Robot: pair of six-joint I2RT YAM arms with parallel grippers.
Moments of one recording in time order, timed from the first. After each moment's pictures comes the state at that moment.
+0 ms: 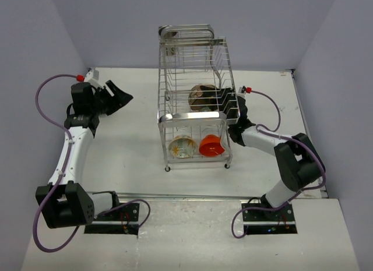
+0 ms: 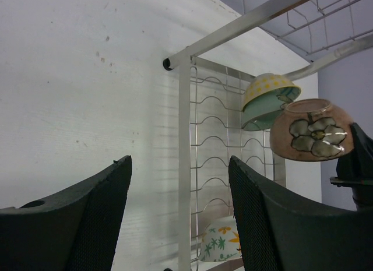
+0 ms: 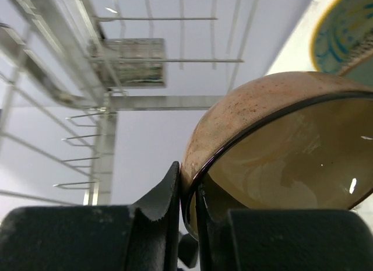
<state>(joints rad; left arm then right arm) 0.11 1.22 1.04 -0.29 0.41 -0.57 0.49 1.62 0.87 0.71 0.11 1.56</state>
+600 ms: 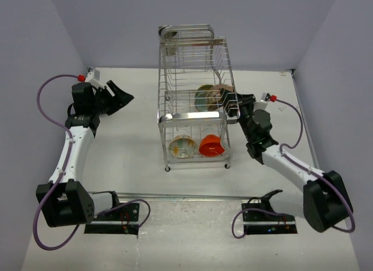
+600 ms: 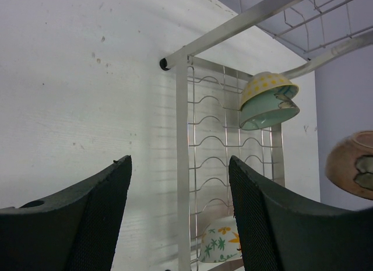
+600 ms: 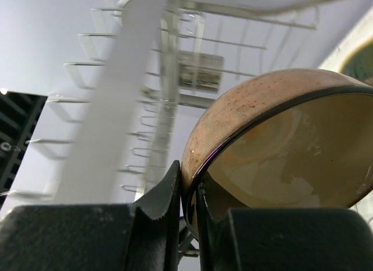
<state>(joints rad) 0.11 1.23 1.03 -0.27 0.43 -0.57 0.44 1.24 0.64 0.73 0.13 1.49</state>
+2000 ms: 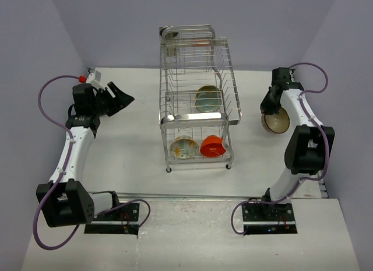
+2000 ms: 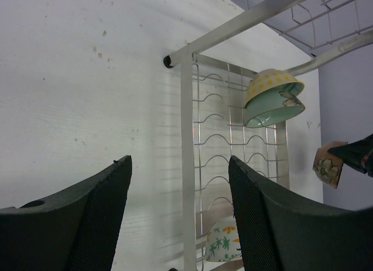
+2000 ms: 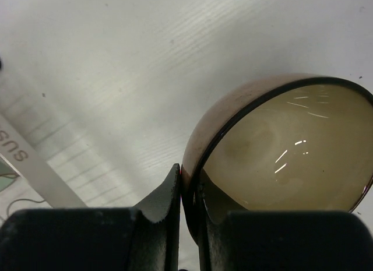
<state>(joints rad) 0.11 1.23 1.02 -0.27 0.43 -0.56 -0.05 1.75 1.49 -0.80 0.11 0.51</state>
